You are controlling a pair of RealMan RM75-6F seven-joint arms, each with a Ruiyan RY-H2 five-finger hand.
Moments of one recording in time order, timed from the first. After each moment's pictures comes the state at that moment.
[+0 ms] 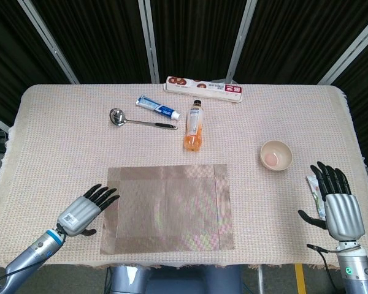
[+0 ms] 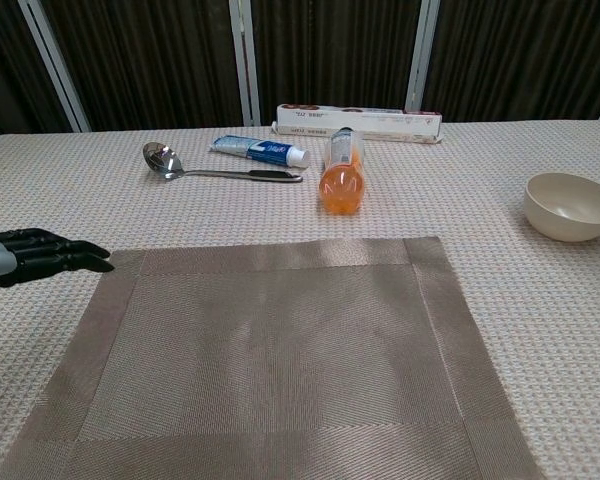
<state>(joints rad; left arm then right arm) -0.54 -1.23 0.23 -1.64 1.58 1.13 0.18 0.12 -1.11 0.10 -1.81 -1.48 1.49 -0.12</state>
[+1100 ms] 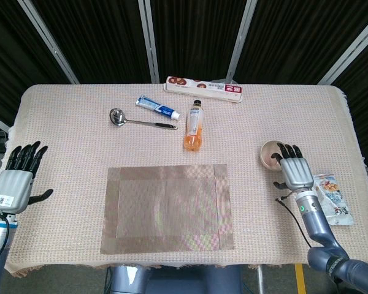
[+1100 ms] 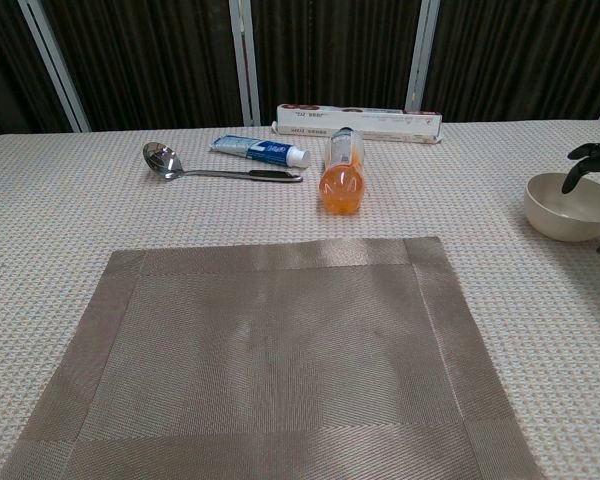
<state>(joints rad) -0.33 -1.18 -0.01 -1.63 1.37 1.48 0.18 0.51 -1.43 0.22 -1.28 -1.13 0.93 -0.31</state>
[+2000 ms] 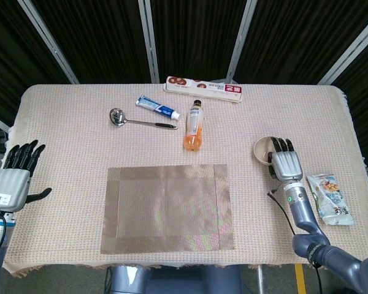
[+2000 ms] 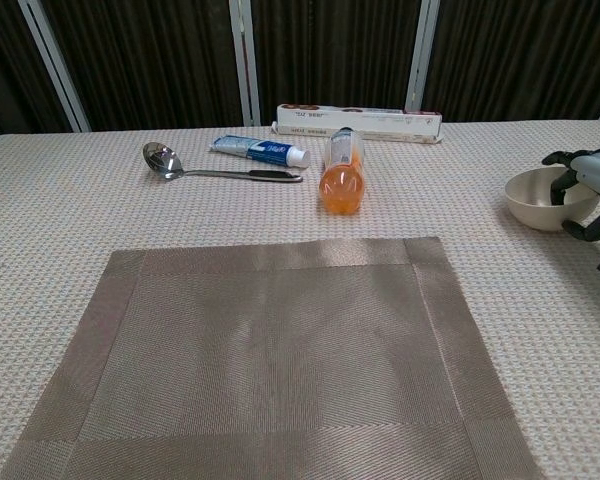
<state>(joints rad) -0.31 -1.18 -0.04 -1.60 1.38 1.44 0.14 0.59 -1.63 0.21 -0.95 -1.16 0.92 -0.24</state>
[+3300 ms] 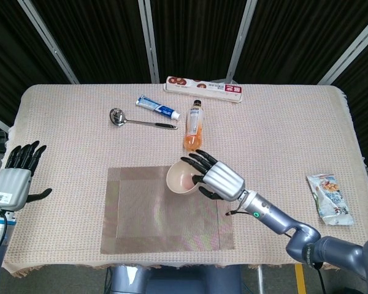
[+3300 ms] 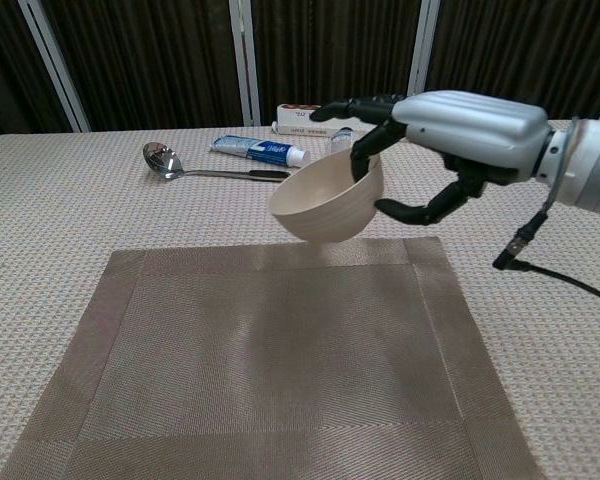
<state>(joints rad) -0.30 -1.18 -0.07 -1.57 1.39 1.39 0.12 0.80 -1.50 0.07 -1.28 -1.80 1.15 0.21</state>
